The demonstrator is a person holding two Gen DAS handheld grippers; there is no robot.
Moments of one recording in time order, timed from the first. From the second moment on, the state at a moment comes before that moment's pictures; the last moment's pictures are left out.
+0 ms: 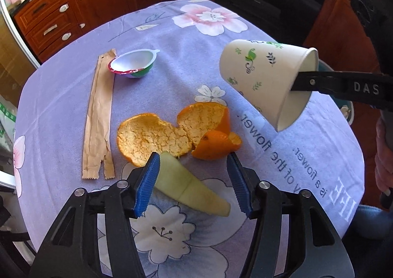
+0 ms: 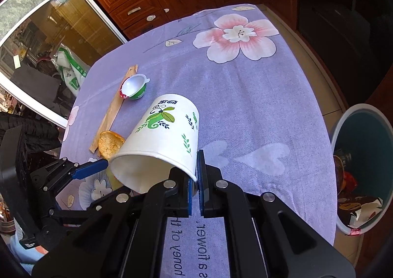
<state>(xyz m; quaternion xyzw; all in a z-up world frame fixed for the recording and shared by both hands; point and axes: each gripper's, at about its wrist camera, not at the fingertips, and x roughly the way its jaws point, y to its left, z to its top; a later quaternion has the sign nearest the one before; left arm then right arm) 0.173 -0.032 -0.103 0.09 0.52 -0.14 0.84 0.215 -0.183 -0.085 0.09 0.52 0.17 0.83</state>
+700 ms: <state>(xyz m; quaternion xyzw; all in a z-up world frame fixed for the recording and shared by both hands) 0.219 -0.028 -0.109 0.05 0.52 -0.13 0.84 0.232 -0.186 -0.089 0.10 0.52 0.17 0.83</state>
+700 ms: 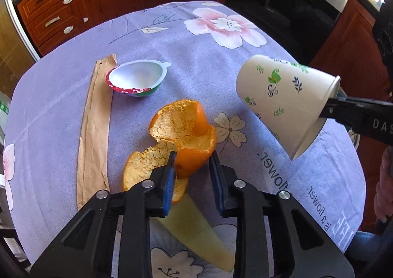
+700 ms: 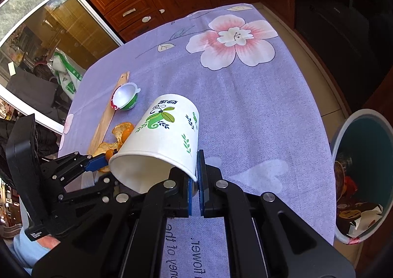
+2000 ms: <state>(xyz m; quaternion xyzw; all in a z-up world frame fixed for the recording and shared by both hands) 0.171 -0.225 0.004 0.10 0.41 -0.28 0.86 0.129 -0.438 -0.032 0.22 0.43 -0.03 0.88</state>
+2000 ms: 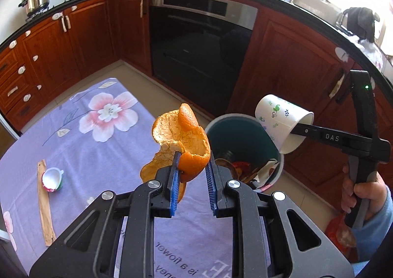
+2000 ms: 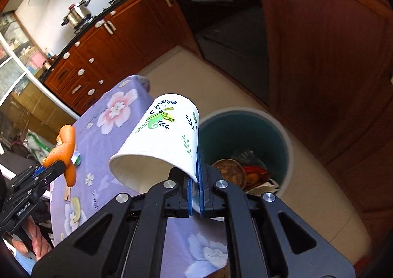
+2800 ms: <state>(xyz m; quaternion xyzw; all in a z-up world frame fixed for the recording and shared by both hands) 0.191 -0.329 -0.054 0.14 0.47 -0.32 0.81 0.156 -0.512 -0.106 0.26 0.49 -0.06 0.83</state>
